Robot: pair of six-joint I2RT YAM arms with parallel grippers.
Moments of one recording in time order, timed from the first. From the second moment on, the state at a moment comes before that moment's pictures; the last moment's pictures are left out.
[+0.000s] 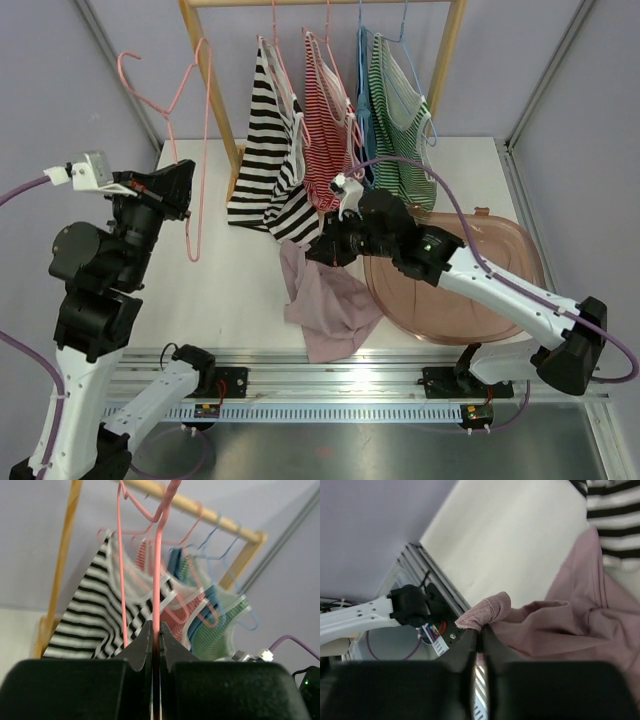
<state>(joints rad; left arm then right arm) -0.36 0.70 1.27 -0.27 -0.09 -0.43 0.91 1.29 1.27 -0.36 -0.24 0.54</state>
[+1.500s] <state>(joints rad) -0.16 1.80 2.29 -0.68 0.04 -0.34 0.92 1.20 1.02 -0.34 -0.21 0.55</state>
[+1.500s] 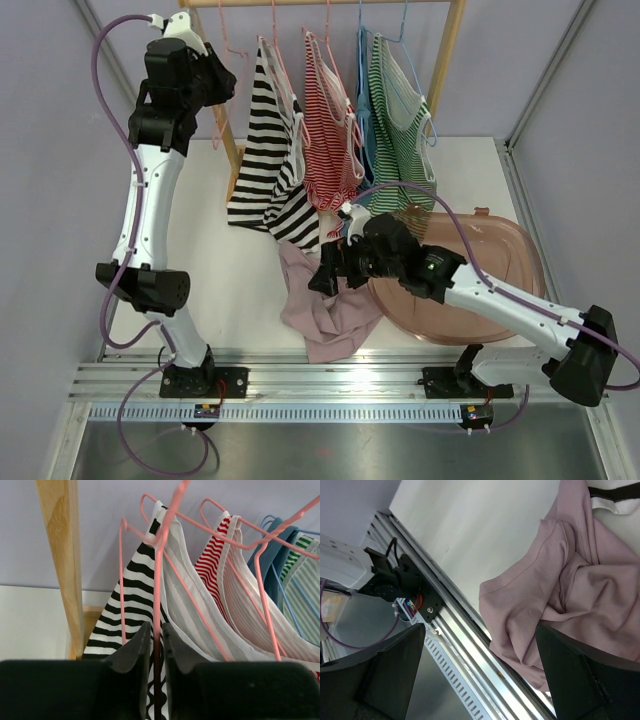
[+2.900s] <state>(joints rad) -0.16 0.81 1.50 -0.81 -0.10 -0.29 1.09 1.75 1.24 -0.59 0.12 0.43</state>
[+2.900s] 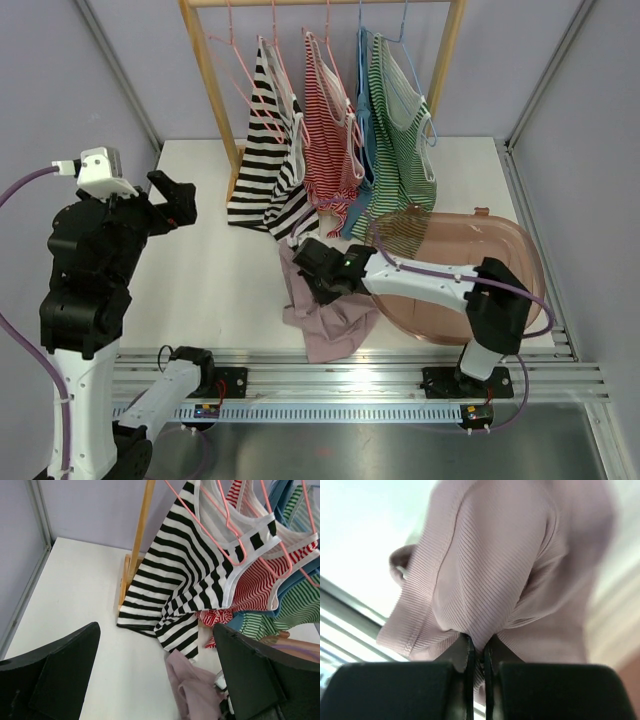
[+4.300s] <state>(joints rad) -0.16 1.00 1.74 -0.72 0.20 -0.36 0.75 1.15 1.34 -1.04 0.79 0.45</state>
